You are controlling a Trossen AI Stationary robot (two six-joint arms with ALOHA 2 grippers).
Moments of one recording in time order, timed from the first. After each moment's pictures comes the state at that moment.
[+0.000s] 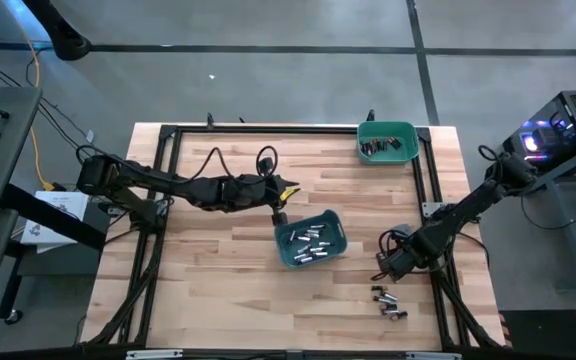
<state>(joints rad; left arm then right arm) -0.02 1.55 0.96 0.20 -0.42 0.19 0.67 1.34 0.53 -0.81 -0.04 1.97</state>
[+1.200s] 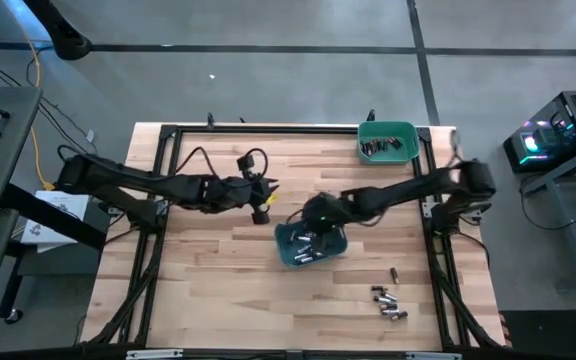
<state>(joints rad) -0.08 1.38 0.96 -0.14 -0.57 0.20 0.07 1.69 1.06 -0.32 0.02 0.25</state>
